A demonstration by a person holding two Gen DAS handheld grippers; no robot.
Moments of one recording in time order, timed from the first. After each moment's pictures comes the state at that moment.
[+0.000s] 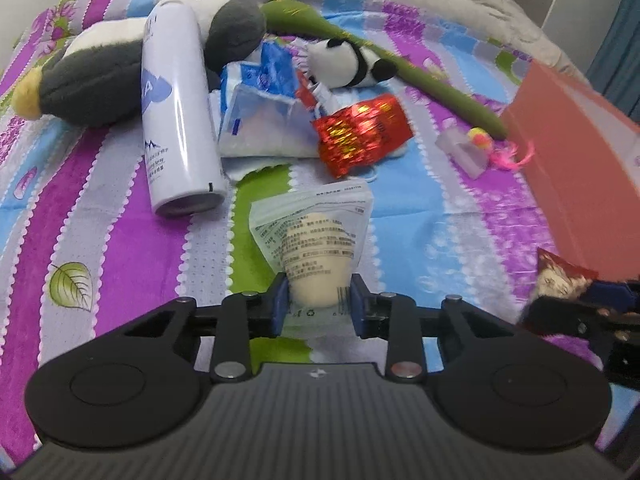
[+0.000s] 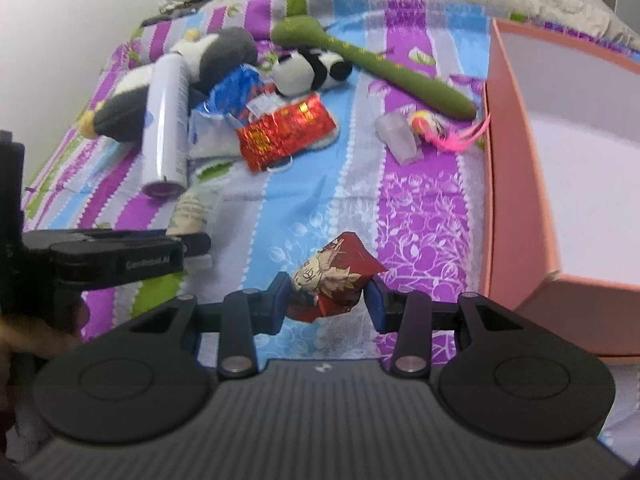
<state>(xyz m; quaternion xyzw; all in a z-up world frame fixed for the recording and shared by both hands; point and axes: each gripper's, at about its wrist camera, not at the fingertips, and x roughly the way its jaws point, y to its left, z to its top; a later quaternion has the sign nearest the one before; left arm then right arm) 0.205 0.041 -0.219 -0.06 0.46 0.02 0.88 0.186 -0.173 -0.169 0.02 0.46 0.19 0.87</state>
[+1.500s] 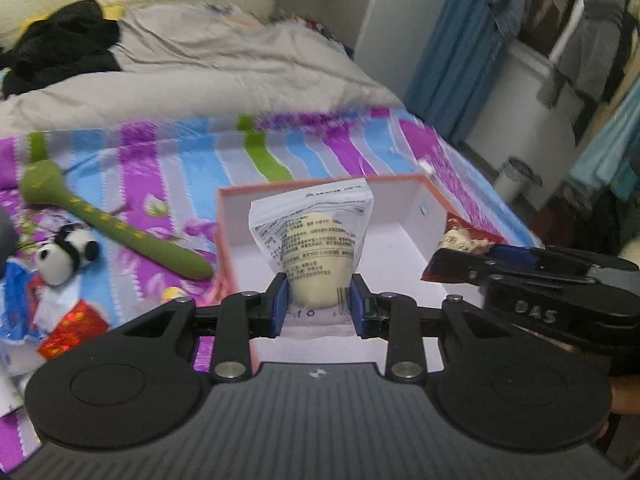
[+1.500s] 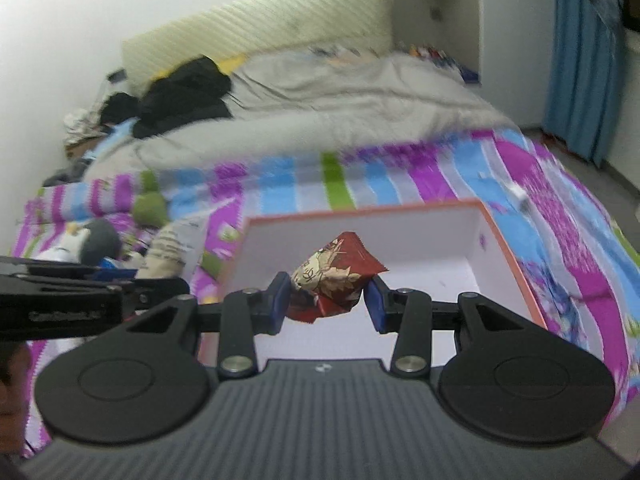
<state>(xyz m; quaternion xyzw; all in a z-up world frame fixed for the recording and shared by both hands) 0.269 -0.192 -0.028 -0.03 0.39 -0.22 0.89 0.227 -0.380 -0.047 0.07 0.35 0.03 0.94</state>
